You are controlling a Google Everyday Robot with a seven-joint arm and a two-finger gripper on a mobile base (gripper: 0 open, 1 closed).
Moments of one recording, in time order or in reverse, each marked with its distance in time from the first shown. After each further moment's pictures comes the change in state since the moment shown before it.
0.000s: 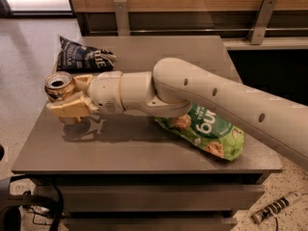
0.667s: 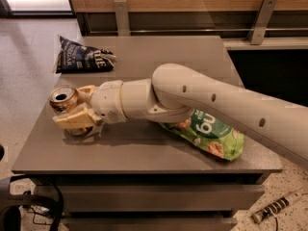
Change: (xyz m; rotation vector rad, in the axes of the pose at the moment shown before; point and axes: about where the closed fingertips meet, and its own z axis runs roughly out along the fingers) arm 0.030 0.010 -0.003 -0.007 0.089 -0.008
